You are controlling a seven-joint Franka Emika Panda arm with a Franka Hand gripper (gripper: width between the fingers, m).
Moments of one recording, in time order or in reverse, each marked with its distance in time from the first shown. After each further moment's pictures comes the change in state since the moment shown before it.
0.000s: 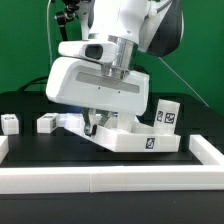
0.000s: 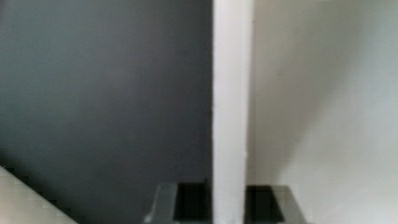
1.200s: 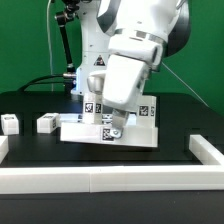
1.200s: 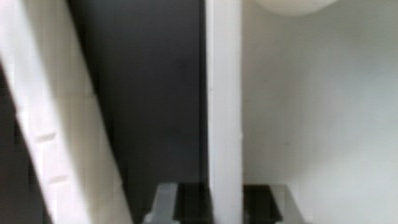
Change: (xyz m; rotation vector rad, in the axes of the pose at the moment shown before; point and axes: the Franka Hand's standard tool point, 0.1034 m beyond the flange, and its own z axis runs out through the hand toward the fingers) arm 0.068 -0.005 -0.012 -0.074 -0.015 -0.793
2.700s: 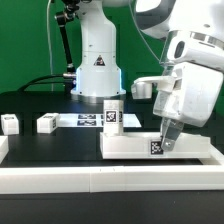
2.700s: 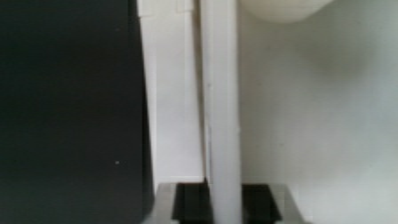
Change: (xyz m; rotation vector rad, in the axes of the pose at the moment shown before) arm 0.068 0.040 -0.002 0.012 -0.021 -0.083
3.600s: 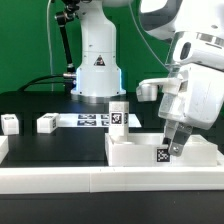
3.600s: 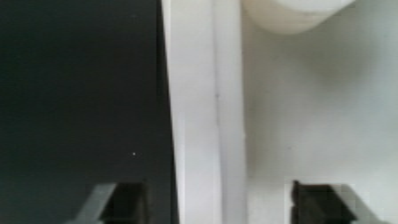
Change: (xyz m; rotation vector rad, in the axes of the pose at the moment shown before) arm 0.005 0.008 0.002 -0.005 -0.002 0.017
